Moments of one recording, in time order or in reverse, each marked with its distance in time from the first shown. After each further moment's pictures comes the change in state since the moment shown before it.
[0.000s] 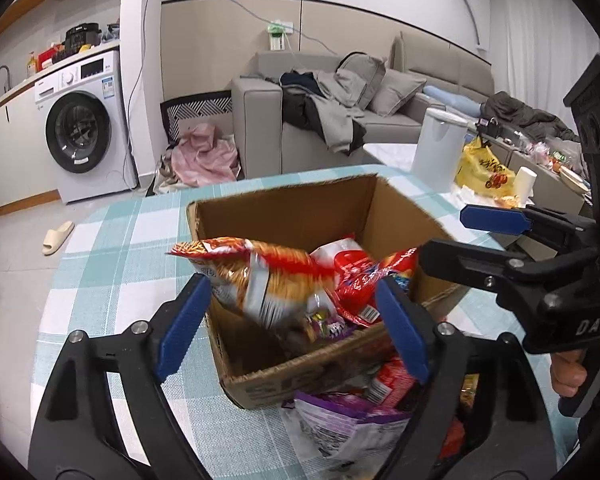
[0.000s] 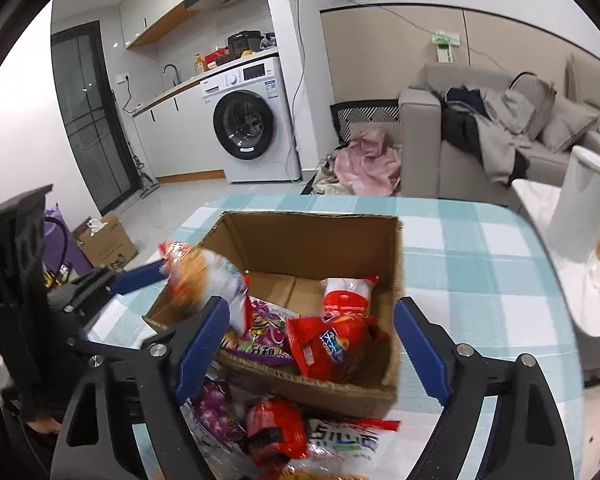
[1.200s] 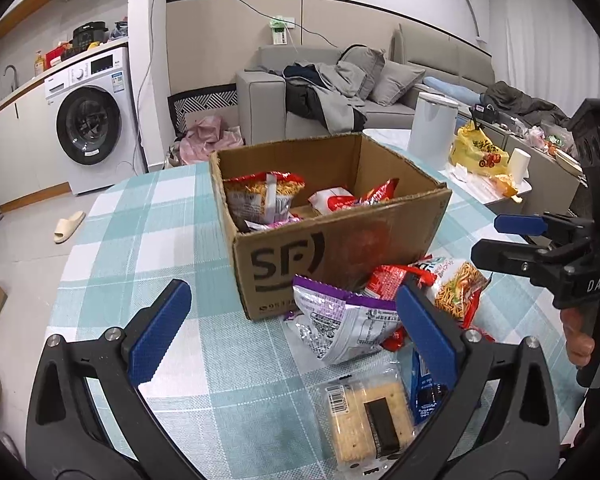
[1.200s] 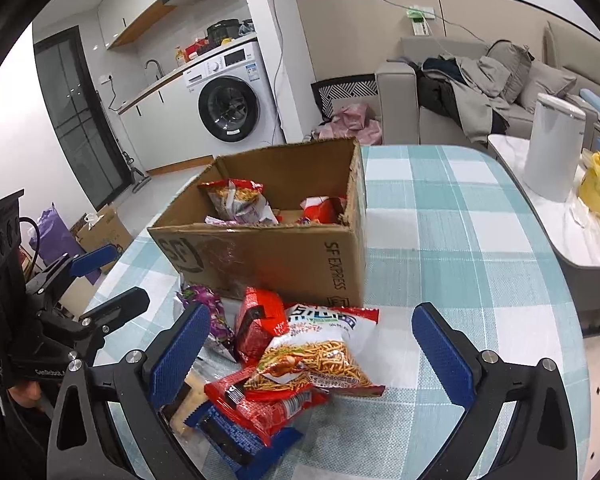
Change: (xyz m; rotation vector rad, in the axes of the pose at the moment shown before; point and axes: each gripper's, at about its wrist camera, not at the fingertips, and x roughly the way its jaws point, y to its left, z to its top) left arm -0.083 -0.009 -0.067 0.009 0.034 0.021; right arm -0.048 -0.016 -0.072 0.093 0.079 -0.015
